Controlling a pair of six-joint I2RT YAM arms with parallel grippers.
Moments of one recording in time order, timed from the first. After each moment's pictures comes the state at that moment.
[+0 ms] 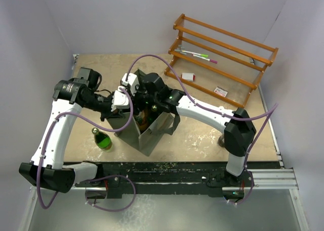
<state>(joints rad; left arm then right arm) -0.20 1.24 1.48 -1.48 0.83 1.22 0.92 1.83 1.56 -0.17 -0.31 -0.09</state>
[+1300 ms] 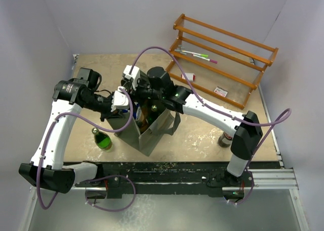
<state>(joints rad) -0.20 1.24 1.47 -1.48 0.83 1.22 0.92 1.76 1.59 -0.14 -0.36 -0.07</state>
